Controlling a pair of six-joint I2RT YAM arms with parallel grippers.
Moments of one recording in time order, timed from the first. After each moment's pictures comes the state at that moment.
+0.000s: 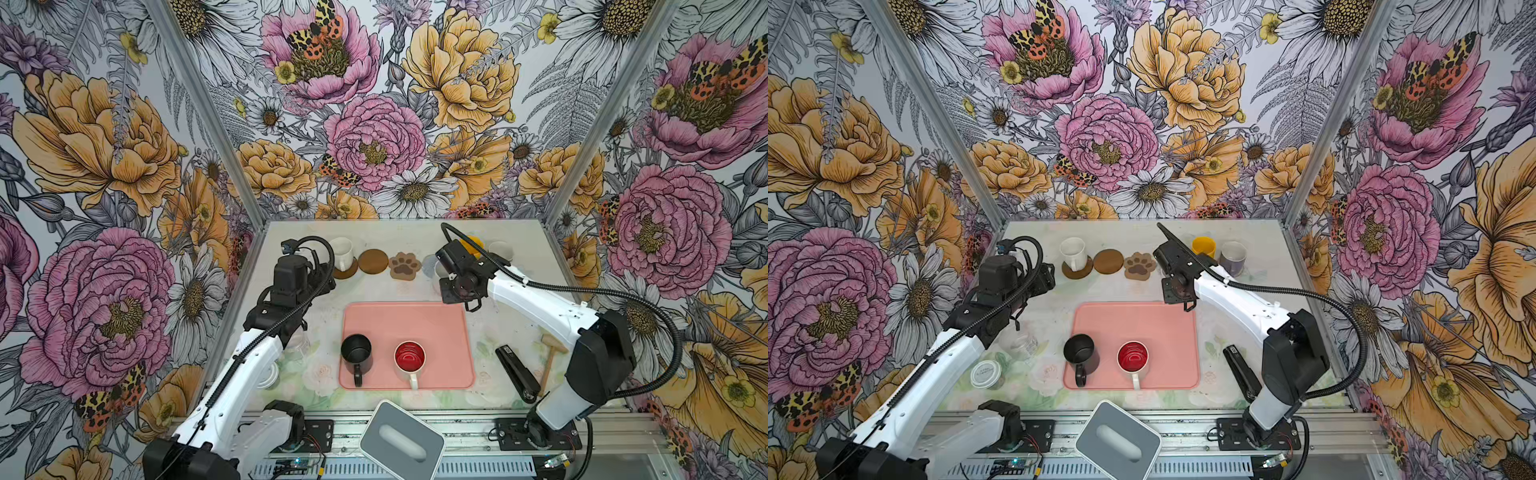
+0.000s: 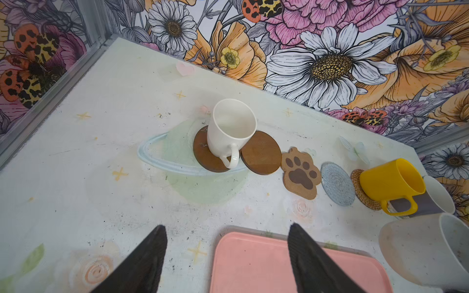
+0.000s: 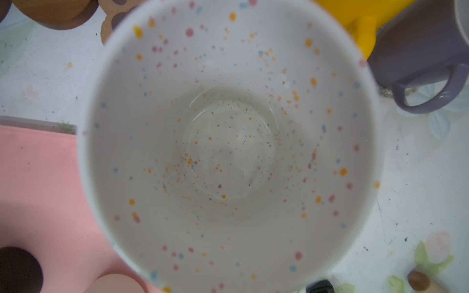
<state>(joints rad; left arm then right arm) -0.22 1.01 0.87 -0.39 -0.14 -0.44 0.58 1.66 1.41 -0.96 0.19 0.41</state>
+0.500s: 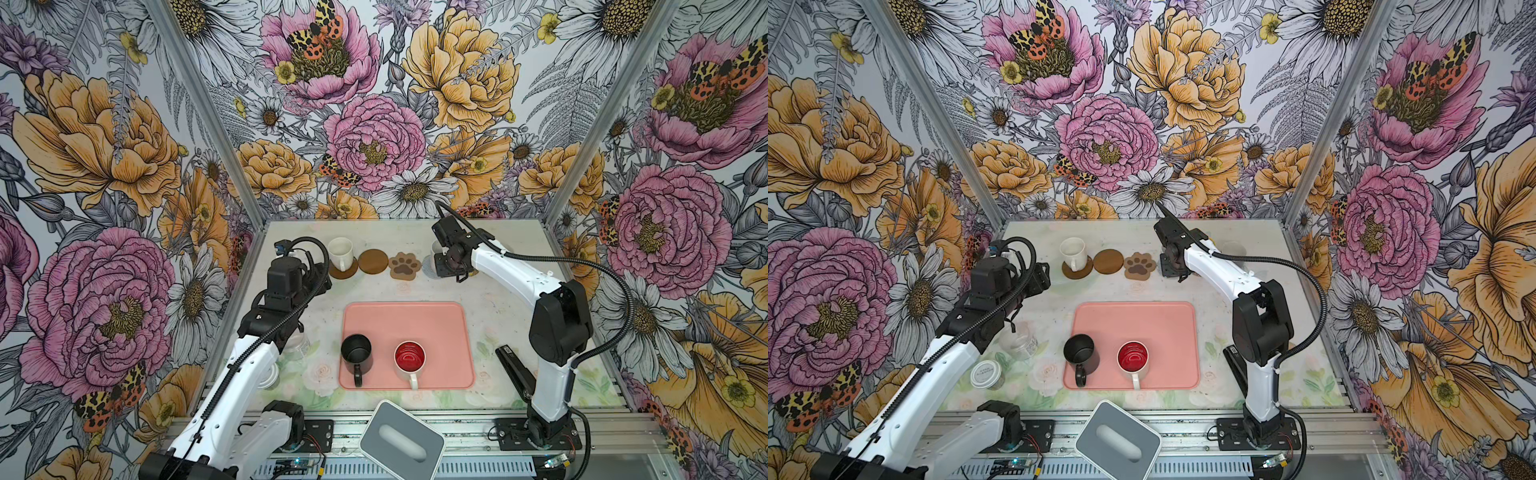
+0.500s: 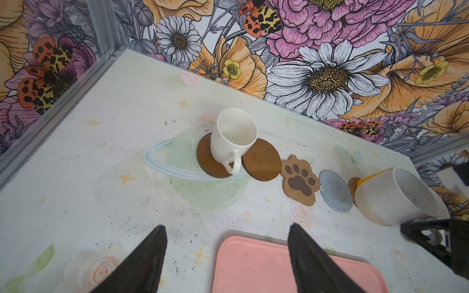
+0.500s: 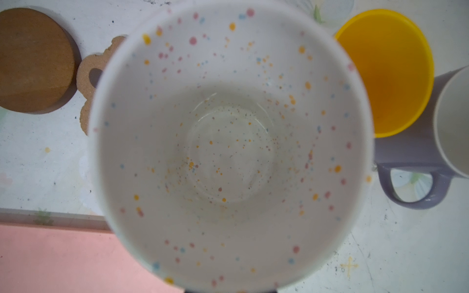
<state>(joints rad) -0.20 0.96 0.87 -0.39 -0.14 -0.44 0.48 1.95 1.72 -0.94 0.19 0.32</state>
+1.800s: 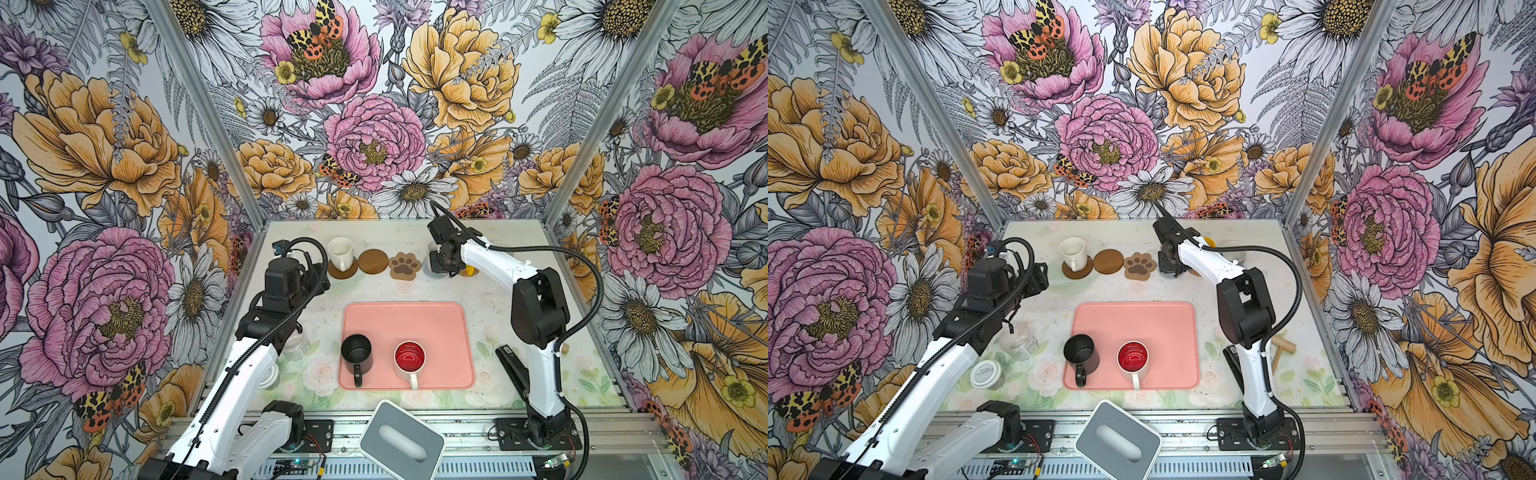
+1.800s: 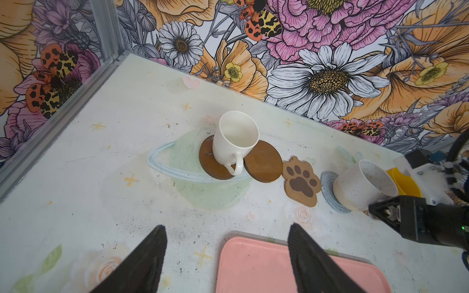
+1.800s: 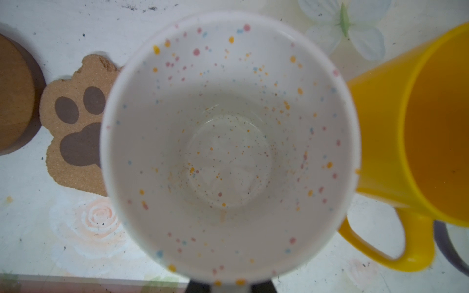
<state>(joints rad) -0.19 0.94 0.87 -0.40 -0.14 -0.43 0.44 2.12 1.80 -0.88 0.17 0.32</state>
